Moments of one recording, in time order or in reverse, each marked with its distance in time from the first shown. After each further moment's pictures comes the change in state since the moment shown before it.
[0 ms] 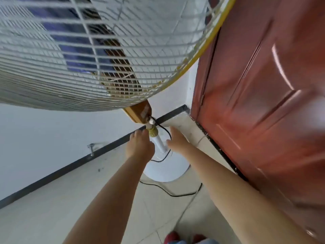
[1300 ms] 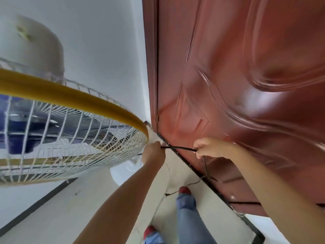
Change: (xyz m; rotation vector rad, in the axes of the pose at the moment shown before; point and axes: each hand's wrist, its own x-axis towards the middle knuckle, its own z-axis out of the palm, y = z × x) left_hand -0.085 0.187 -0.148 -0.192 -0.262 0.188; right_hand -0.260 -0.040 -0.277 -0.063 -0.109 0.162
